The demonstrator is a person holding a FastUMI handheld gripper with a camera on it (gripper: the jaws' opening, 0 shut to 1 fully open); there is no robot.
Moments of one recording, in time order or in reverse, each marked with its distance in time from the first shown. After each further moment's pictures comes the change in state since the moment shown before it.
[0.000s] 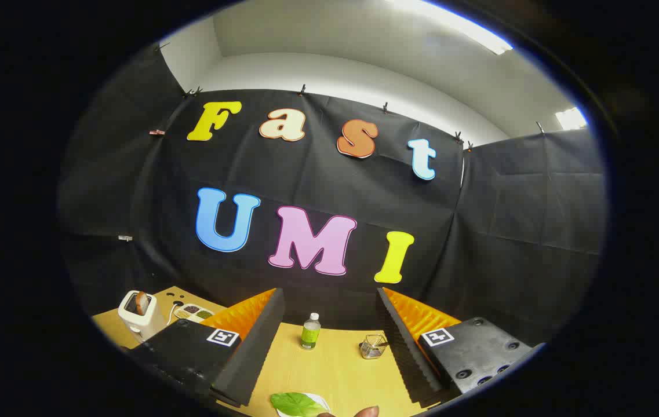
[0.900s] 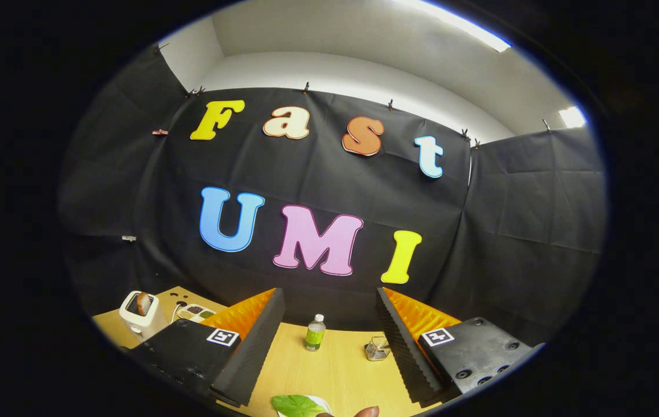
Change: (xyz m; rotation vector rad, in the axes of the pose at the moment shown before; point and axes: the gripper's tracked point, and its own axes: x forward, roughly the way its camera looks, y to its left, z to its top) arm 0.016 0.005 -0.004 0.013 0.010 0.034
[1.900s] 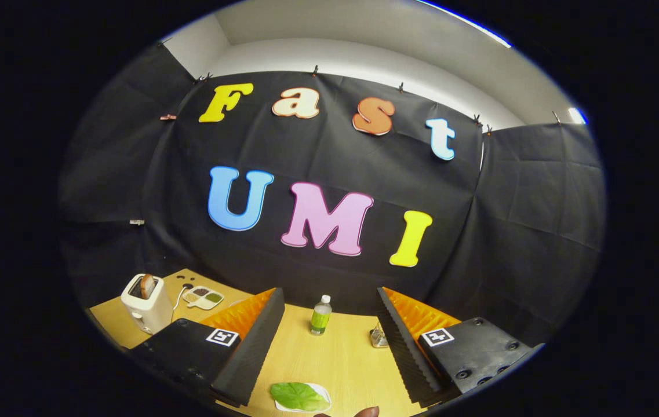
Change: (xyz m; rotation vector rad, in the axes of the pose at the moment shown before) arm 0.001 0.011 -0.057 0.009 0.127 0.089
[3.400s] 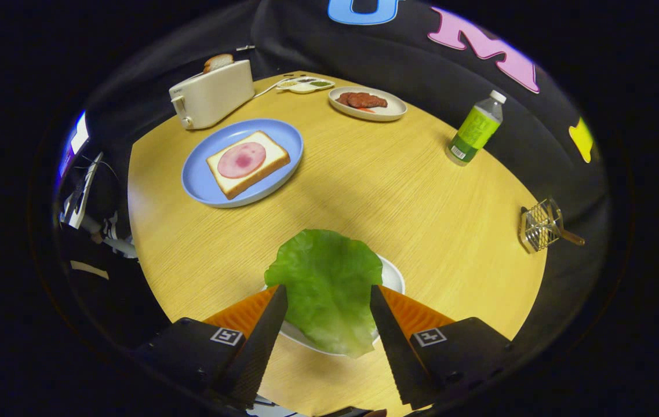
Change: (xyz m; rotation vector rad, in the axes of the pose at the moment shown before) arm 0.032 0.062 -0.413 -0.305 0.895 0.711
